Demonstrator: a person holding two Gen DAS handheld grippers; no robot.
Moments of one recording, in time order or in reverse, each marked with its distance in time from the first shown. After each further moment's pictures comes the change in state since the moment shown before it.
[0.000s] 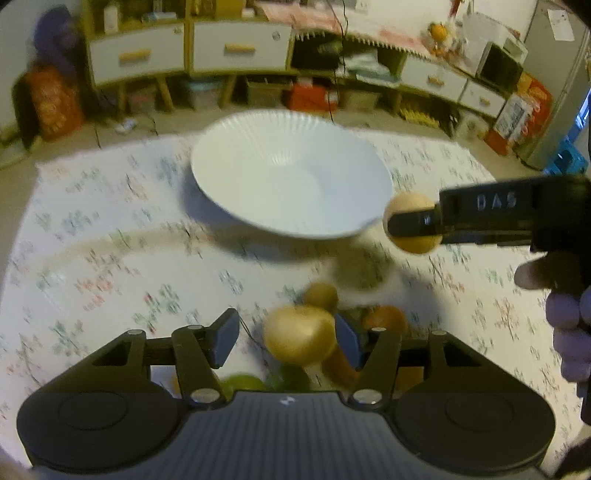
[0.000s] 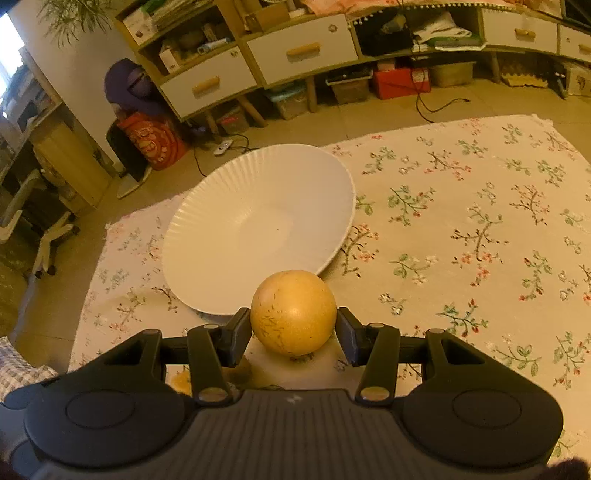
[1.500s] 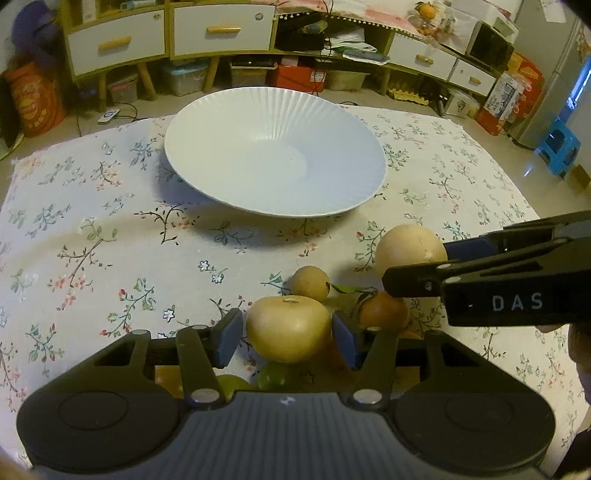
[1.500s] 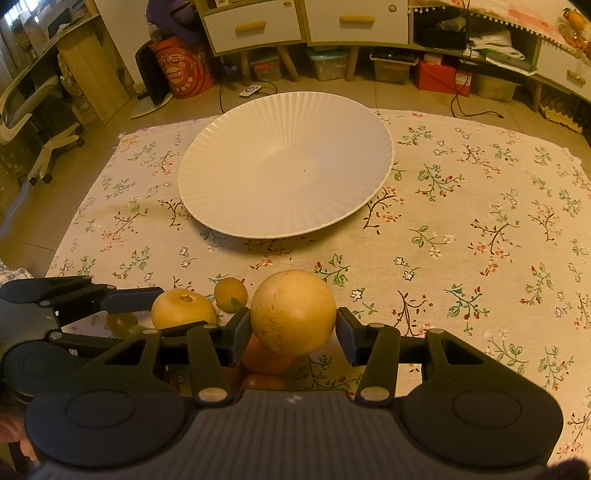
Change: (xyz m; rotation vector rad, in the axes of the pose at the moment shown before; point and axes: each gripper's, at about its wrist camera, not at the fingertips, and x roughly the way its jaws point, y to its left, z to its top) left arm 0.018 -0.003 0.003 0.043 0.044 -0.026; right arm 0.001 0.022 -0.020 -0.253 0.127 -0.045
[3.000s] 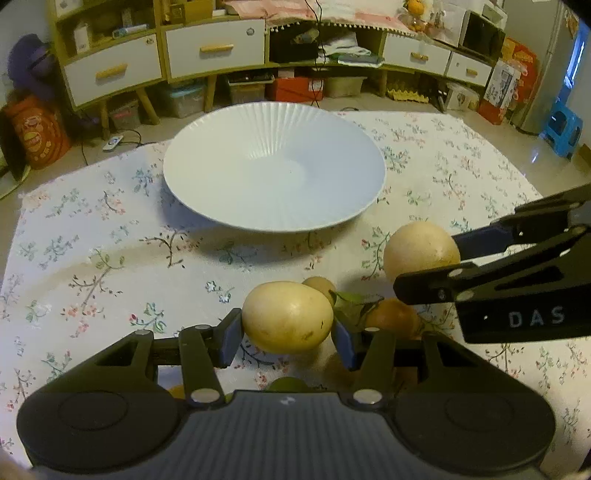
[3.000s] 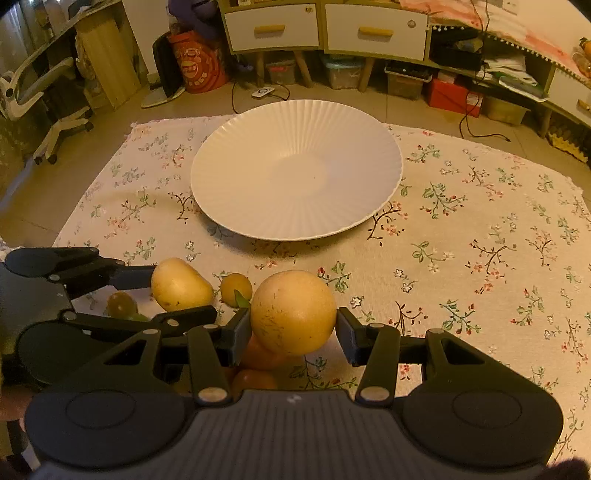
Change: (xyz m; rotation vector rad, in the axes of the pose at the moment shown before) left arm -0.002 -0.012 0.001 0.078 -0.051 0.070; right arm -0.005 0.010 0.001 -0.087 -0.019 -0.020
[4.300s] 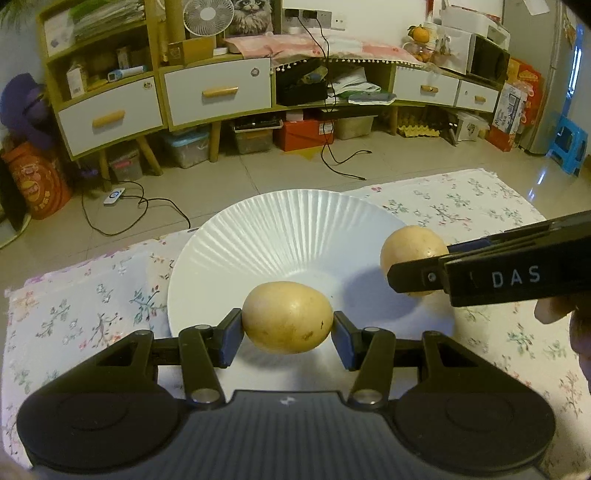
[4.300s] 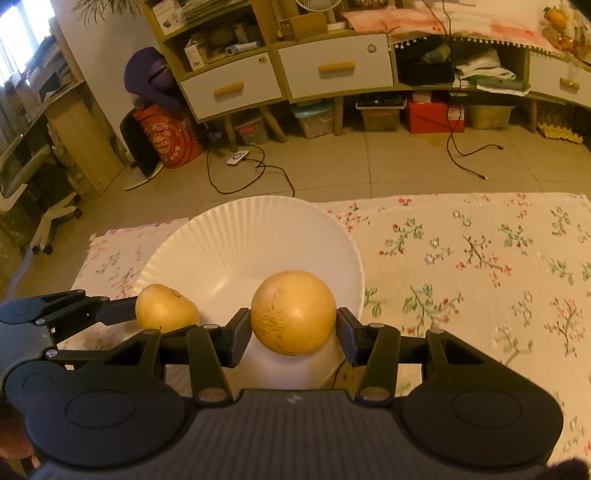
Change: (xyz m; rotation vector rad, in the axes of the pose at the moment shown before) left arm 0.051 0.023 0.080 0.044 -0.118 0.029; right arm 0.046 -0.057 0.070 0.178 -0.171 0.060
